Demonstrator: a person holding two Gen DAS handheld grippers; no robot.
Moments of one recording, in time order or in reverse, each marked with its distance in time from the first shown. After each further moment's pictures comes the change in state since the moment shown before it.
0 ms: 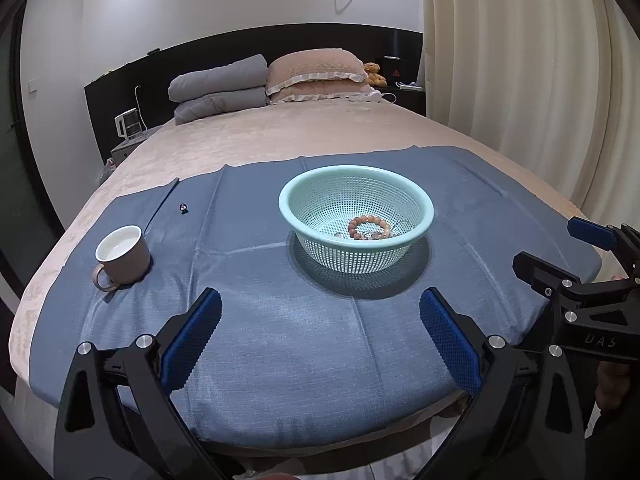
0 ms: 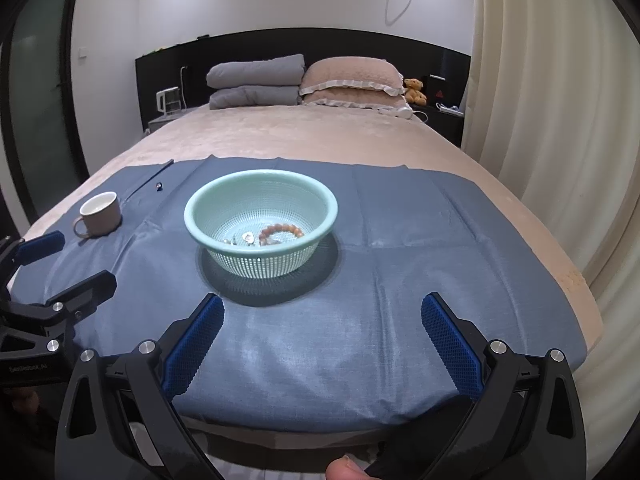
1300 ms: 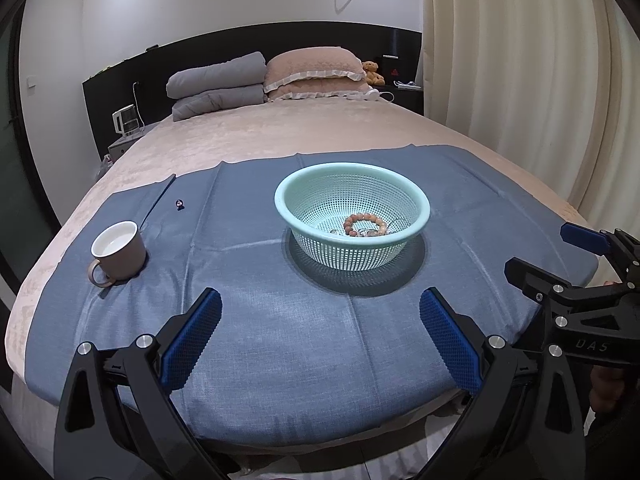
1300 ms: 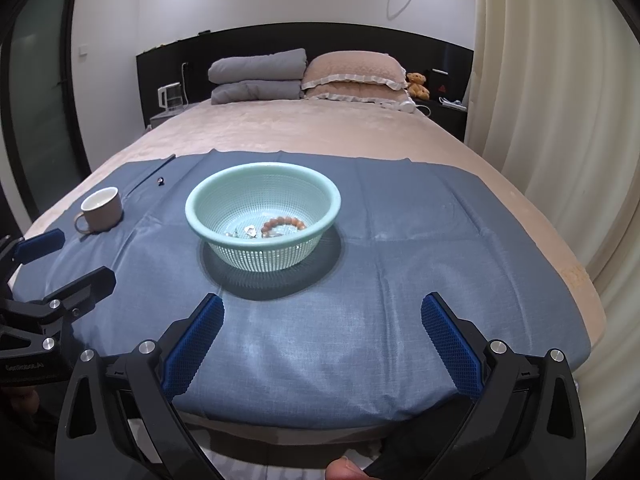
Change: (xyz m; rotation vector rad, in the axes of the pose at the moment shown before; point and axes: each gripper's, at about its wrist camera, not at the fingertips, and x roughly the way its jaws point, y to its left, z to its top) left arm 0.003 0.001 -0.003 -0.007 0.013 -0.029; right arm 0.005 0.003 -0.004 0.001 0.022 0.012
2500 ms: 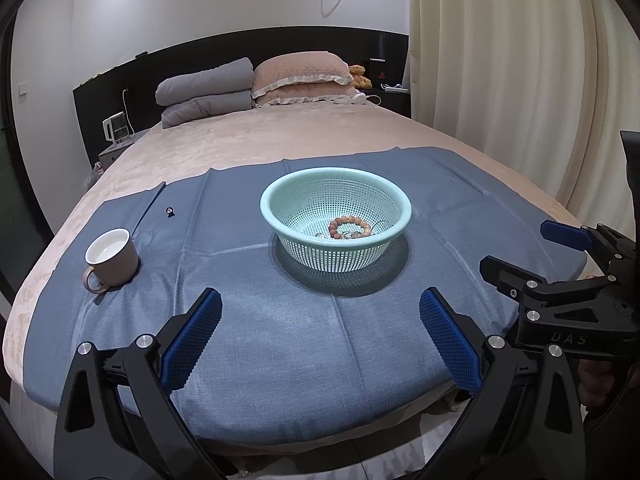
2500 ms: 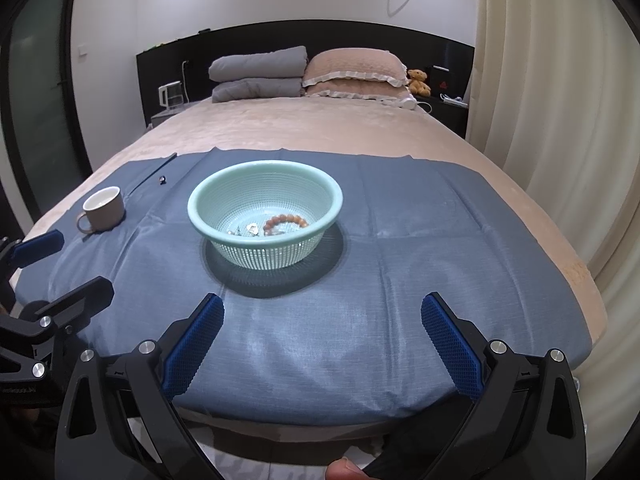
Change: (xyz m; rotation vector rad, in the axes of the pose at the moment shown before) left arm -0.011 -0.008 0.000 0.022 -0.018 -0.029; right arm -0.001 0.002 0.003 0.007 0.012 0.008
